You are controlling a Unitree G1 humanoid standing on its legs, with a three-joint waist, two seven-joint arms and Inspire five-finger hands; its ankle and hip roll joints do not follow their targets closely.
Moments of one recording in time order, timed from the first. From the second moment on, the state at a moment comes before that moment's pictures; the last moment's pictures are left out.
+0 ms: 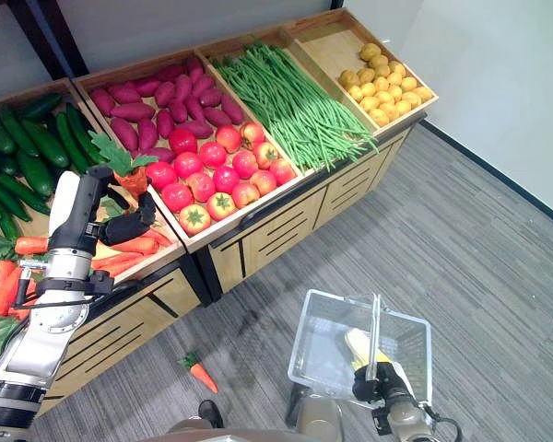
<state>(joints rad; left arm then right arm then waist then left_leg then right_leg) -0.03 0.67 0.03 -0.04 0.14 -0.22 0.31 -0.02 -0.32 0.09 1.19 -0.08 -0.13 -0.10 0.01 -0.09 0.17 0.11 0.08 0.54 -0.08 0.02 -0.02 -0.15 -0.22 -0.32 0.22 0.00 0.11</state>
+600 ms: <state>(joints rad) -0.07 0.57 -0.11 -0.01 0.00 -0.24 0.21 0.02 -0.39 0.10 1.17 -0.06 -0.12 -0.11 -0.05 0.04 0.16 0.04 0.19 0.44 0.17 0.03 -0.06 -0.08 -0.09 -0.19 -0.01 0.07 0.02</state>
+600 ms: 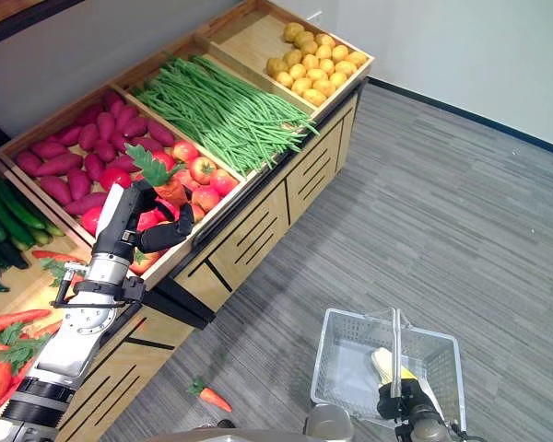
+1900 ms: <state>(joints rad) -0.05 0.66 -0.11 -0.01 -0.02 -0.26 0.19 -0.01 -0.36 0.11 1.18 -0.06 -0.12 -0.13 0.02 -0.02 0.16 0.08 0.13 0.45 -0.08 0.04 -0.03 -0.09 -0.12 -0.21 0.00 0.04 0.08</state>
